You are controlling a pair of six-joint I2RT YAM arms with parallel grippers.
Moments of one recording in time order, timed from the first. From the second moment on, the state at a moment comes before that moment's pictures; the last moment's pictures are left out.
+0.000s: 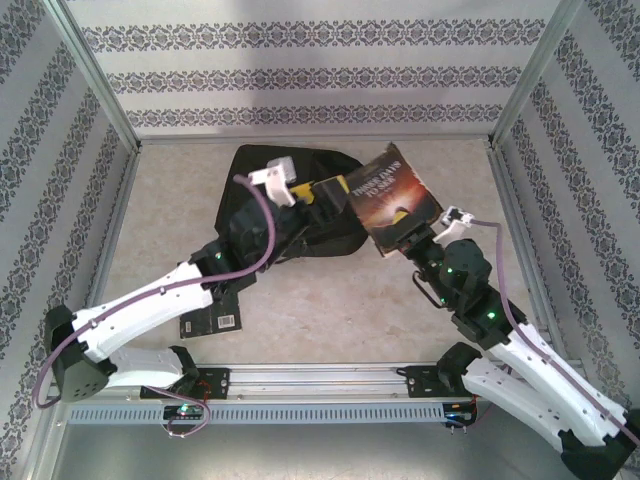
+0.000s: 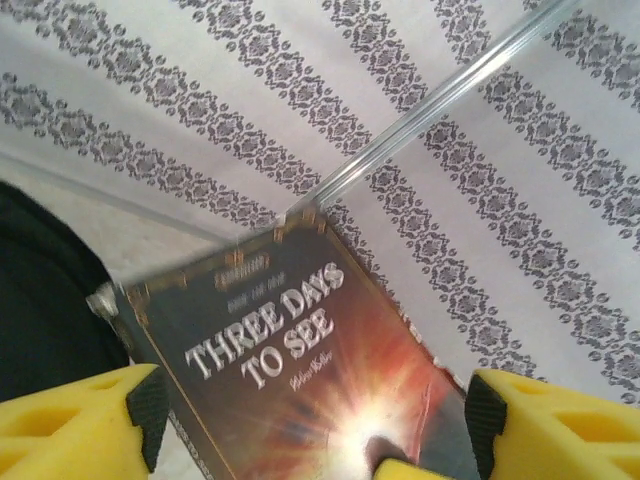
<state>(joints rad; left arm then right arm) -0.92 1.31 1.27 -0.04 -0.34 -0.72 0.62 0.60 0.70 -0.27 0.30 1.02</state>
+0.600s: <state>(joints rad) -0.88 2.43 2.51 -1.08 -0.20 -0.24 0.13 0.64 0.82 -0.80 0.29 0.81</state>
